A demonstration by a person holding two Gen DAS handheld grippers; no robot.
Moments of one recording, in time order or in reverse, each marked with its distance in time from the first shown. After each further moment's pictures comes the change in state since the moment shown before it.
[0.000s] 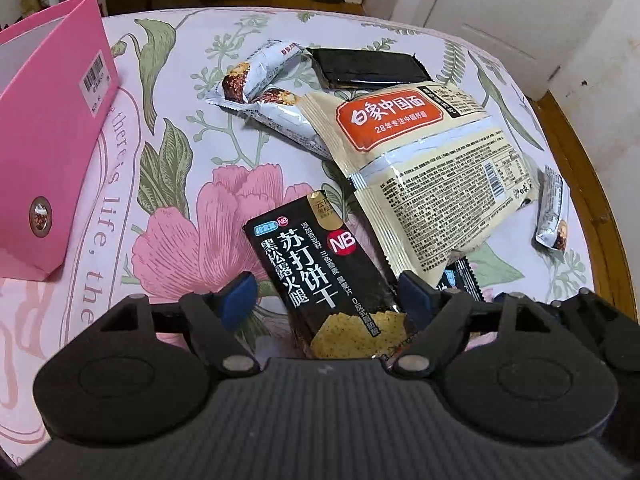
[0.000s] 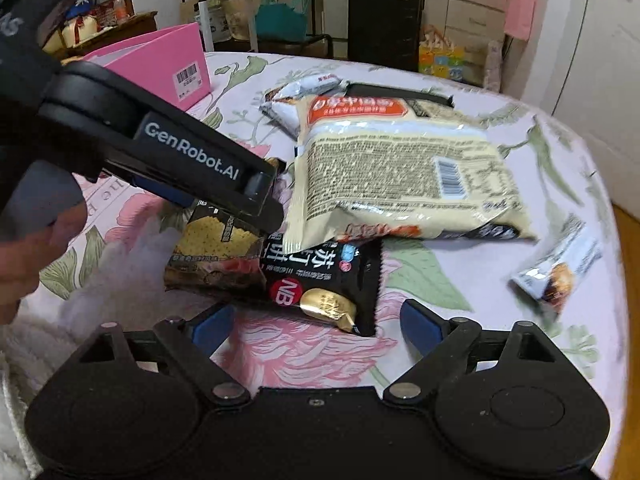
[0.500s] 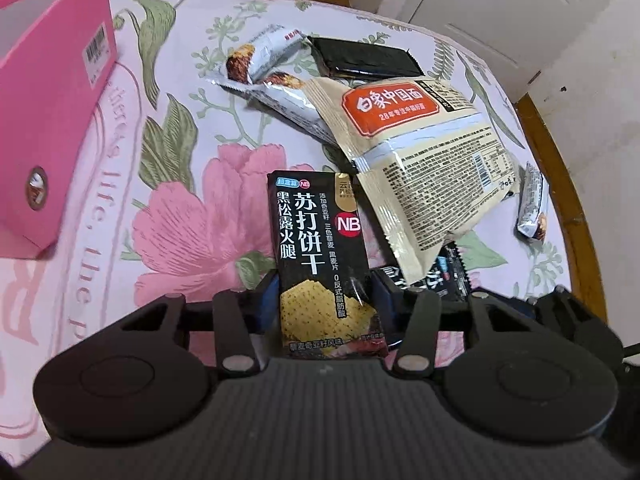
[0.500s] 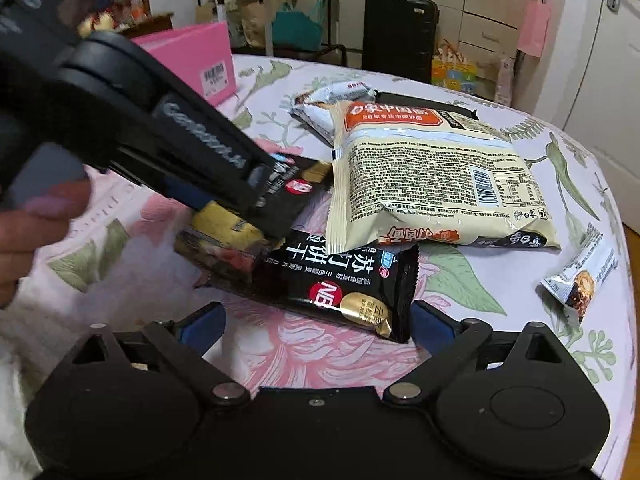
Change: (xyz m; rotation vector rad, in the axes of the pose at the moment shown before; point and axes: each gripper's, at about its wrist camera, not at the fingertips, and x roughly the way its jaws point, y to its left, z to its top) left arm -0.009 0.023 -0.007 -0.022 0.030 -0.097; right arm -0.002 0.032 -0.005 -0.047 -0.023 -0.012
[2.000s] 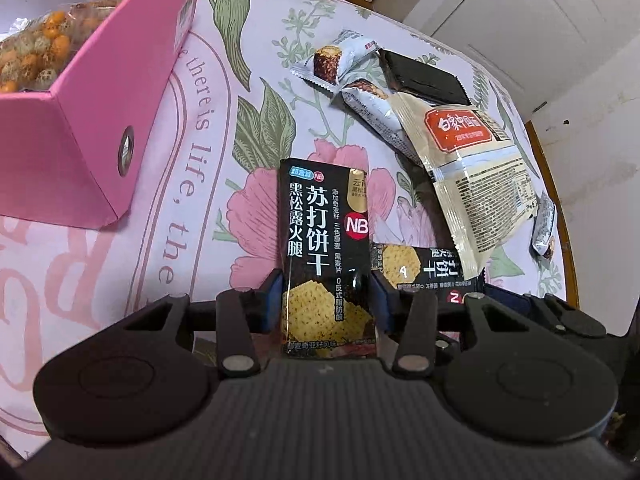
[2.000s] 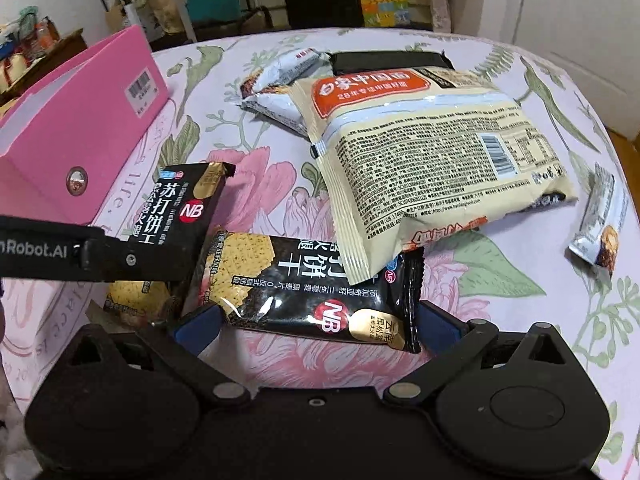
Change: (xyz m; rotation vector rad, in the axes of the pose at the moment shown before) left arm -0.017 0.071 -0.005 -0.137 0.010 -0.066; right arm 0.035 0.005 0.044 0.279 0.129 -0.063
